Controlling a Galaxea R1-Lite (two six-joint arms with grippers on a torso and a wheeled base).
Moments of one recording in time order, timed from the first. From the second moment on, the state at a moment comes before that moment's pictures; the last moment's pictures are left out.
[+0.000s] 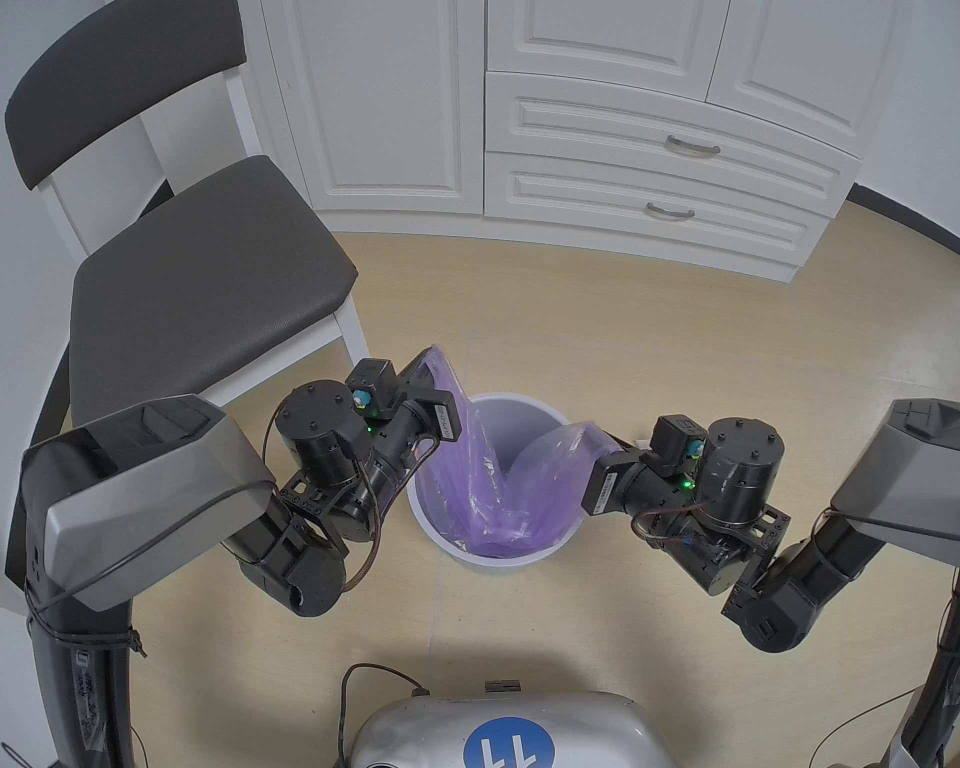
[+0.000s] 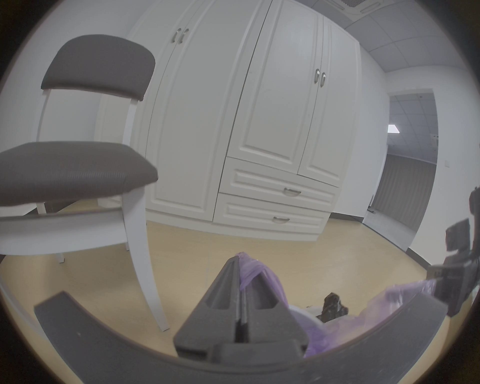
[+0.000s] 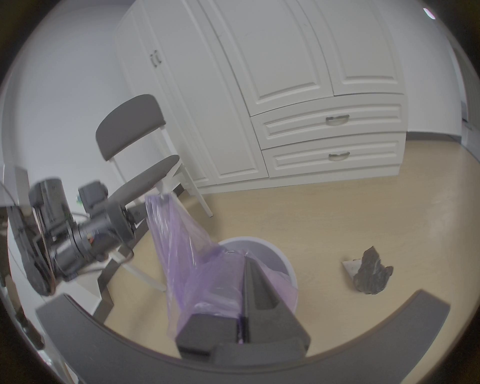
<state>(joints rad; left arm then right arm) -0.53 2.29 -1.00 -1.52 0.18 -0.04 0.61 2.09 -0.70 -1.38 -0.21 0.21</state>
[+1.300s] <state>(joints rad) -0.48 2.19 -0.88 -1.45 0.09 -0.03 0.53 2.37 -1.02 -1.21 -0.20 0.51</state>
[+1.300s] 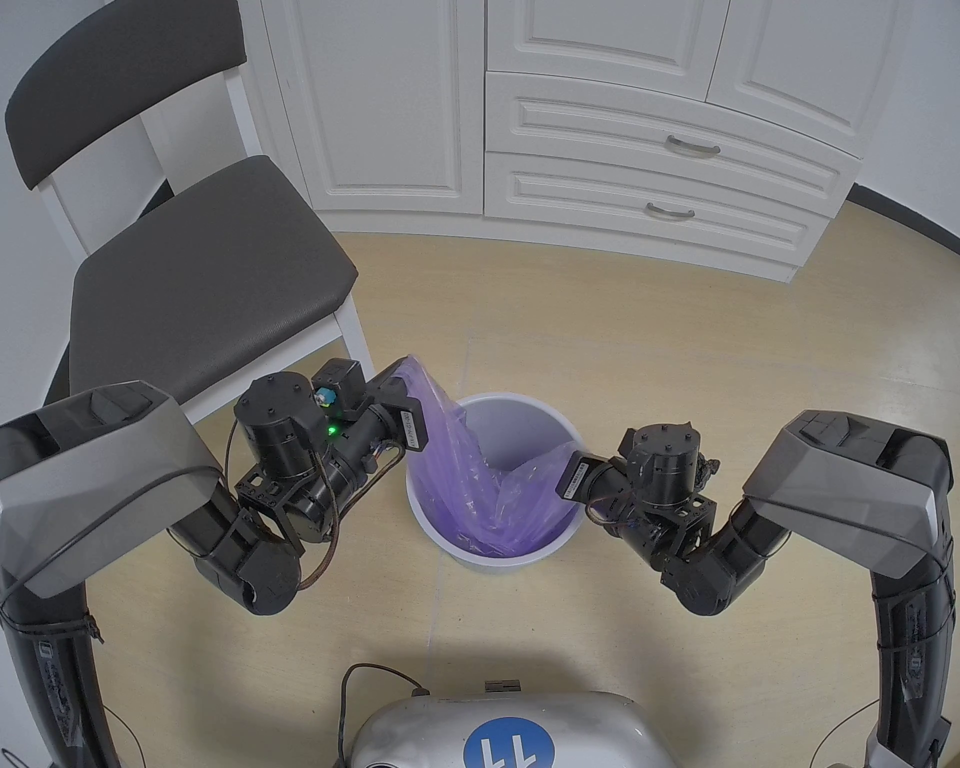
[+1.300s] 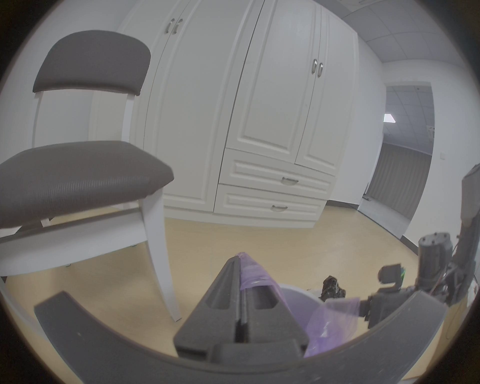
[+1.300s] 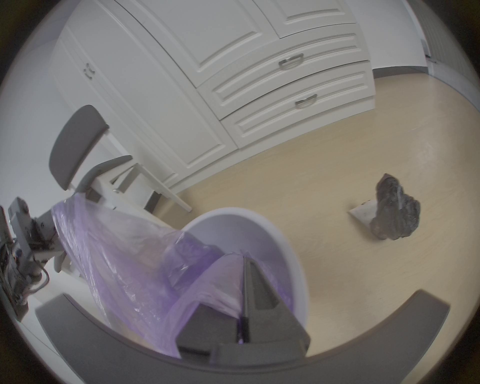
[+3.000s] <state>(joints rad) -0.31 2.34 -0.91 -1.28 -0.05 0.04 0.19 2.21 -0.77 -0.90 -0.08 -0.03</state>
